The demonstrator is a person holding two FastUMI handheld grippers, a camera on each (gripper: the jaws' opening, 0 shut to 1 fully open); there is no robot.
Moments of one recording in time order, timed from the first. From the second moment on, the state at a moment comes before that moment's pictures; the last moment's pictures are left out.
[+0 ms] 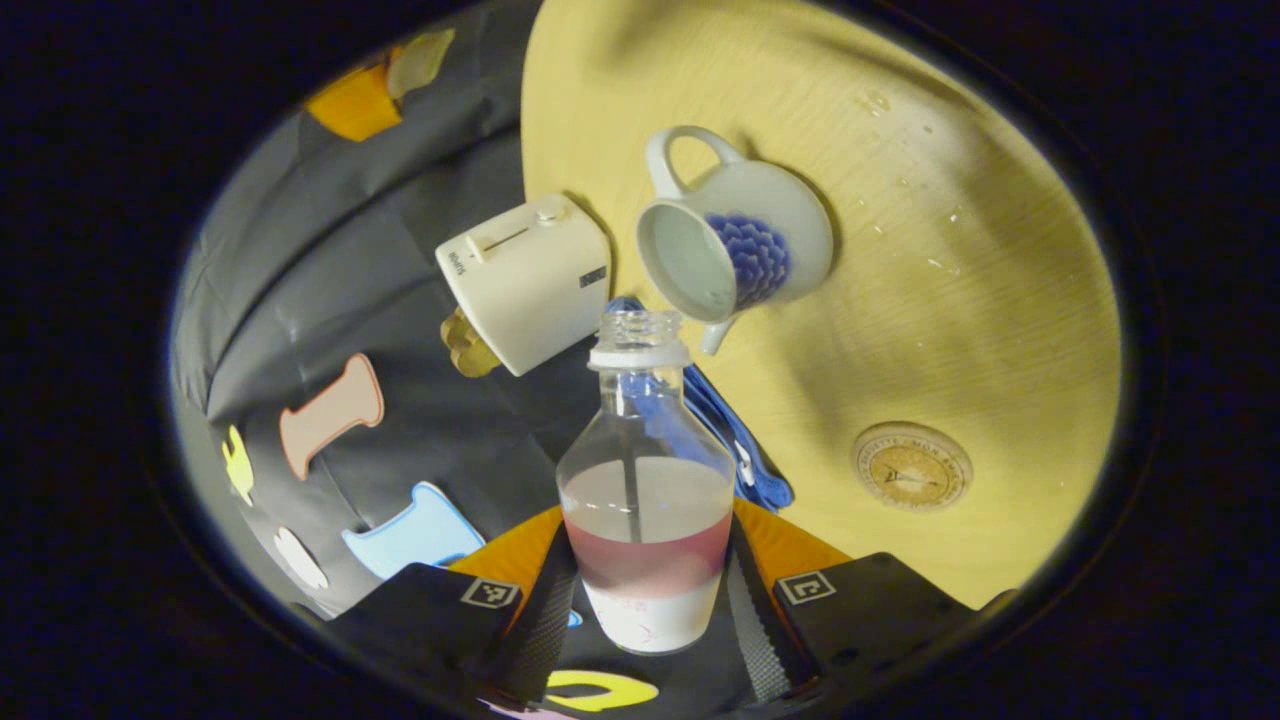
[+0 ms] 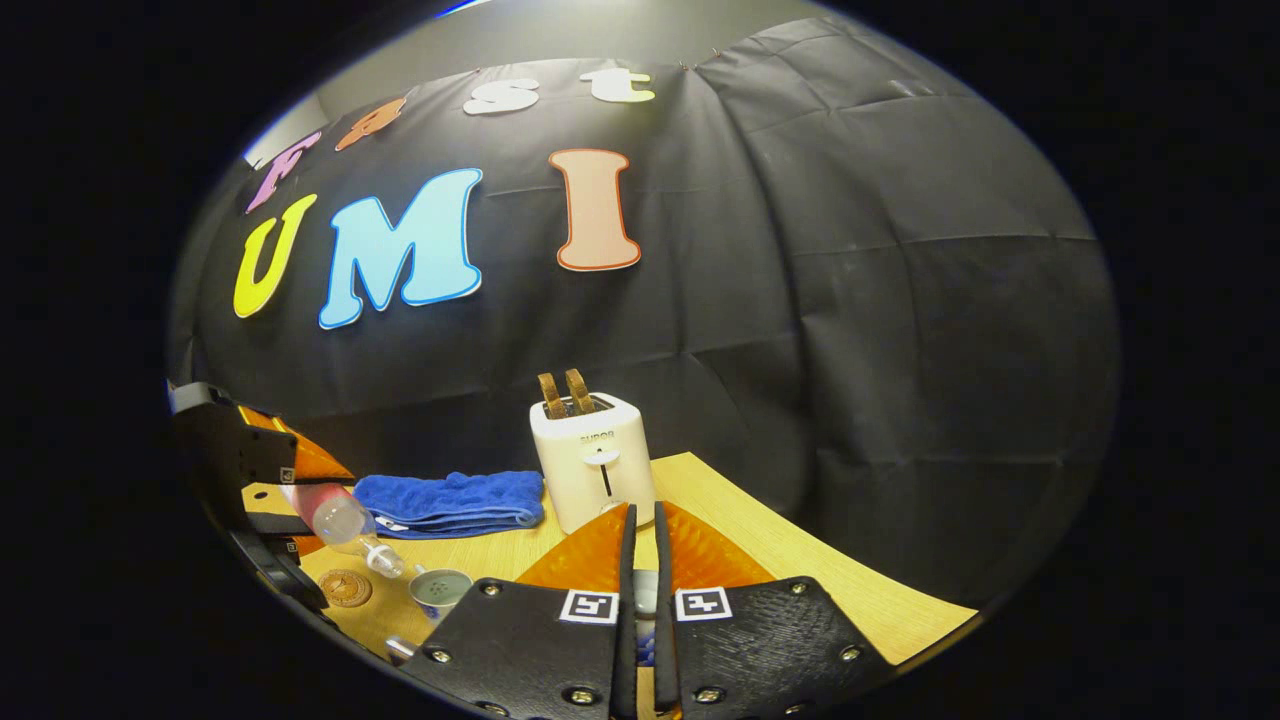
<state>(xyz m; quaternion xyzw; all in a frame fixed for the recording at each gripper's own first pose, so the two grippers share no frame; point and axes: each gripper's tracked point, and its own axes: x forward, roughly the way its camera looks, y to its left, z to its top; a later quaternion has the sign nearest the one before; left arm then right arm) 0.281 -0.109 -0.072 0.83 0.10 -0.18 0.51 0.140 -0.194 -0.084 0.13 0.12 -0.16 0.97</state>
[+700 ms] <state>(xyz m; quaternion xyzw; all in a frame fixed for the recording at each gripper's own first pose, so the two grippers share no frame) 0.260 -0.034 -0.090 0.57 0.14 -0.14 0.80 0.150 -0.170 -0.092 0.11 0.13 -0.13 0.98</state>
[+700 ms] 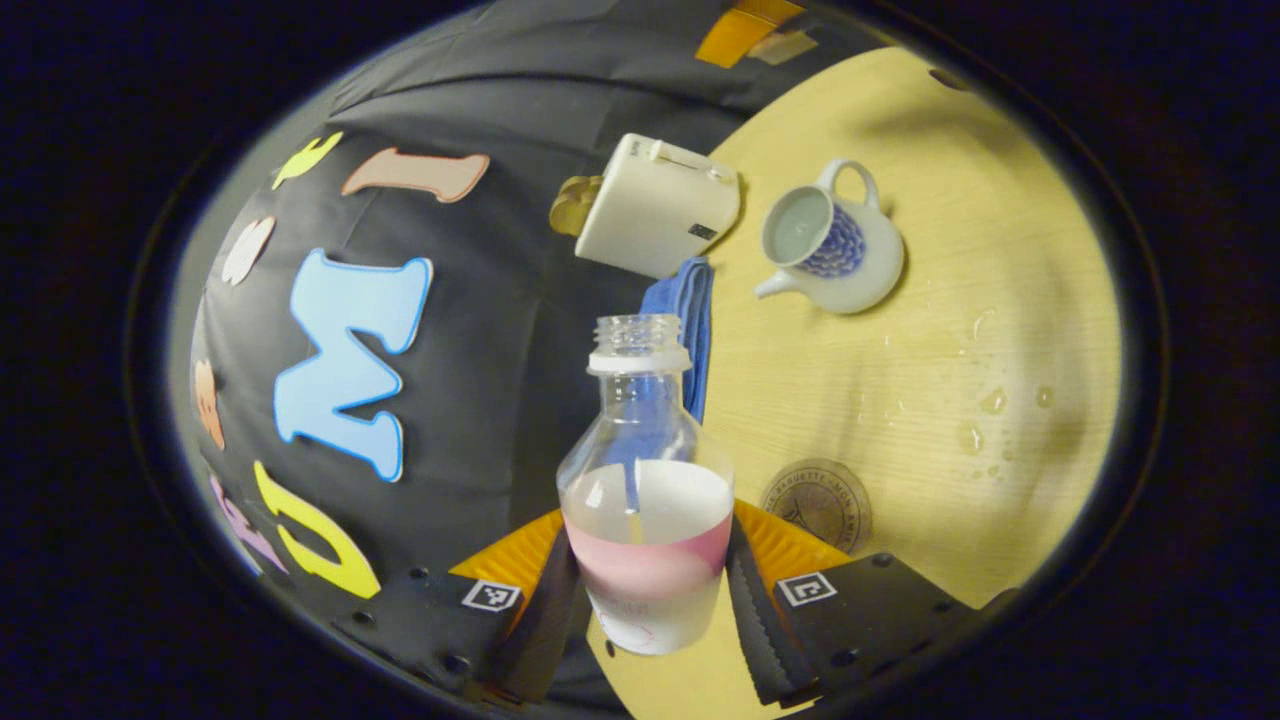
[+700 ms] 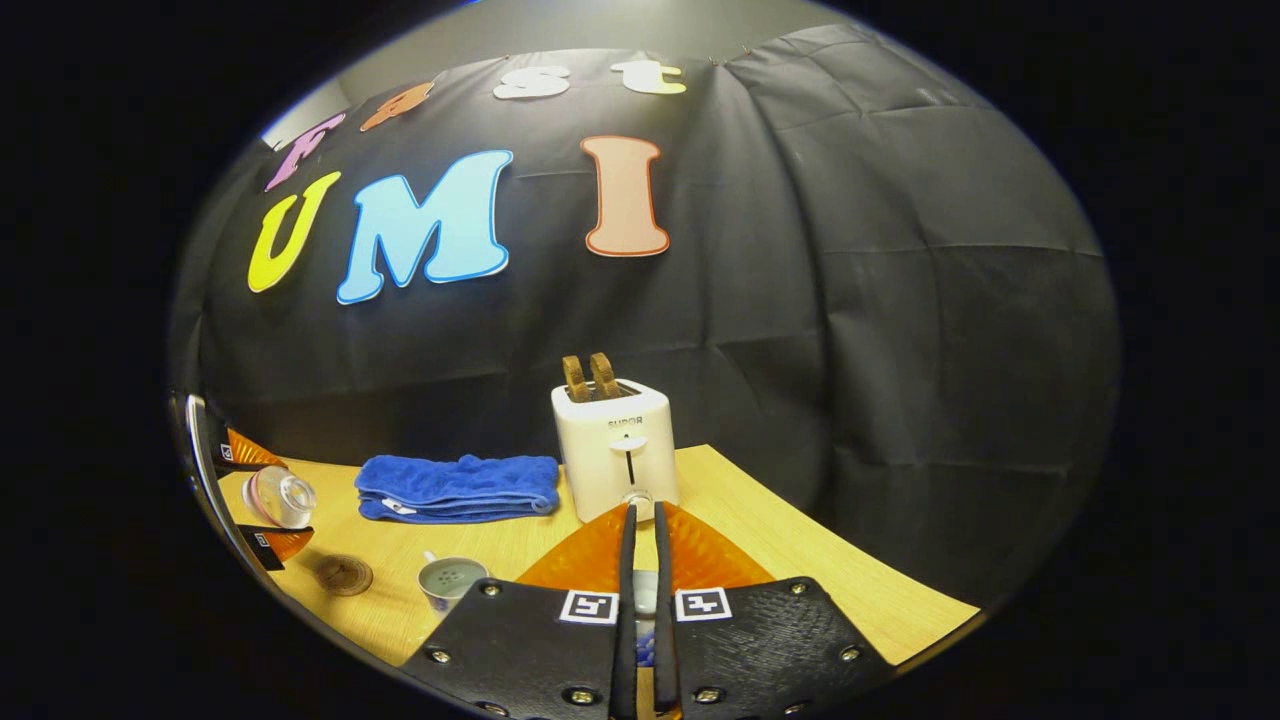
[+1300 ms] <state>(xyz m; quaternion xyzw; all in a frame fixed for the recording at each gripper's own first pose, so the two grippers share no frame) 0.261 -0.030 -0.052 0.17 0.08 -0.08 0.98 0.155 -0.155 -0.096 0.11 0.13 -0.11 0.98</state>
